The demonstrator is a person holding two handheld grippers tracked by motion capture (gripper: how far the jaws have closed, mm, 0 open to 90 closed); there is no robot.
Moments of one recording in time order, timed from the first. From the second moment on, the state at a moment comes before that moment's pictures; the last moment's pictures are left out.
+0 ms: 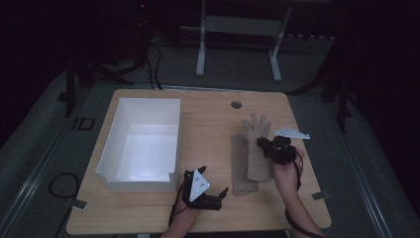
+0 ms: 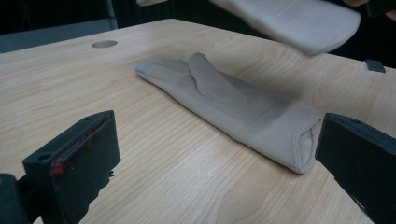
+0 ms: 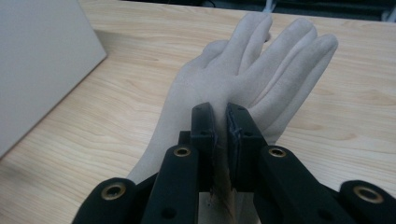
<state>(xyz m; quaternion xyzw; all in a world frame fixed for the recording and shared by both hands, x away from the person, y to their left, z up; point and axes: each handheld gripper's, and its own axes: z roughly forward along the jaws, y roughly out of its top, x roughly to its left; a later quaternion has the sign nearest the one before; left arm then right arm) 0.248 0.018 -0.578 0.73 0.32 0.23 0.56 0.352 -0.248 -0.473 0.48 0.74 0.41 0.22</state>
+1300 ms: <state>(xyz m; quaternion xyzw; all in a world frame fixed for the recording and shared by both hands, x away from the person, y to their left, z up) 0.249 0.019 -0.578 0.73 0.32 0.23 0.56 0.354 -0.219 -0.543 0.49 0.78 0.36 0.17</state>
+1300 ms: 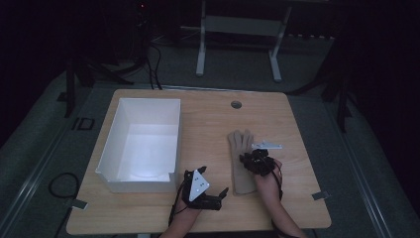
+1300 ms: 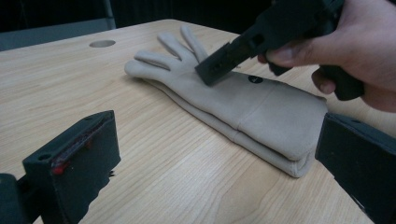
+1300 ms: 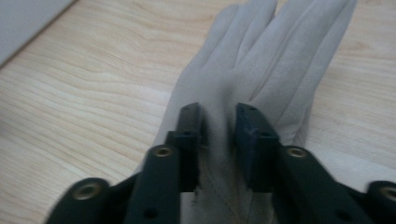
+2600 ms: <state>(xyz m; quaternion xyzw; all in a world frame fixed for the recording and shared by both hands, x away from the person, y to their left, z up) 0.262 -0.034 -0.550 0.81 0.18 0.12 0.54 0.374 -0.279 -0.497 0.40 0.79 0.44 0.14</state>
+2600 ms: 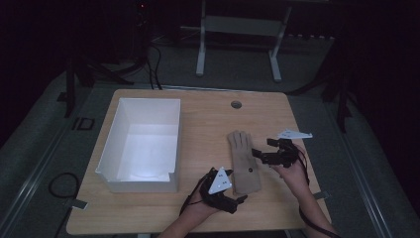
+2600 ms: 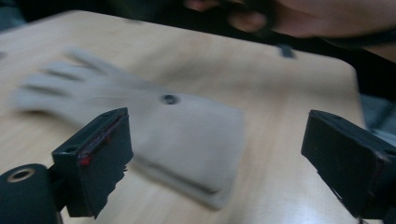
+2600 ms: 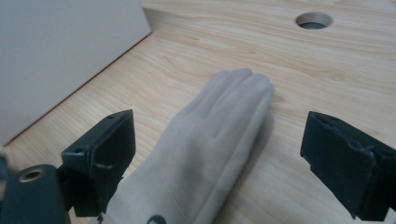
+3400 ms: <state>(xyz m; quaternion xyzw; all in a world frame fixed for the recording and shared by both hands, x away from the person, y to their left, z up) 0.301 -0.065 -0.571 0.90 0.13 0.08 0.42 0.446 -0.257 -0.551 0.46 0.81 0.36 0.05</state>
